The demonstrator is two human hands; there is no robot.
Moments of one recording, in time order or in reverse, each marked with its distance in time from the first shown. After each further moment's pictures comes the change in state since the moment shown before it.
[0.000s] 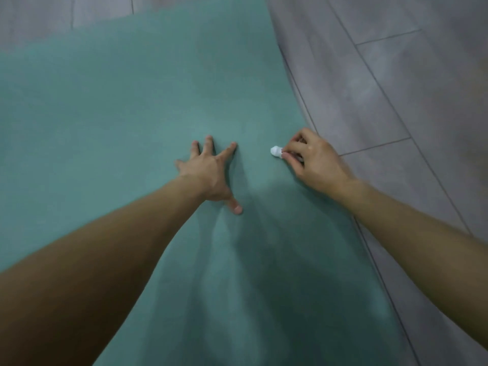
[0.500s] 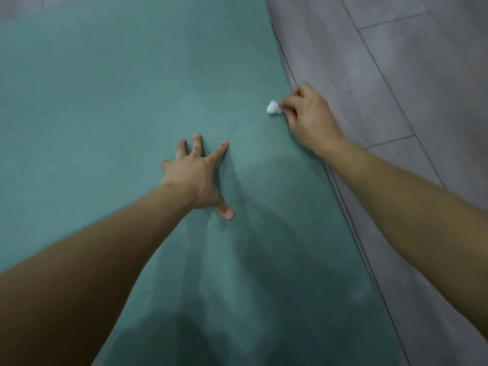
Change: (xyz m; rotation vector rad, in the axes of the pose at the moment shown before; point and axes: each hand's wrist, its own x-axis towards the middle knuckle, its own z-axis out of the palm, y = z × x) left_hand 0.005 0.000 0.001 0.060 0.032 0.002; right_hand 0.080 0.032 -0.001 -0.003 0.096 0.092
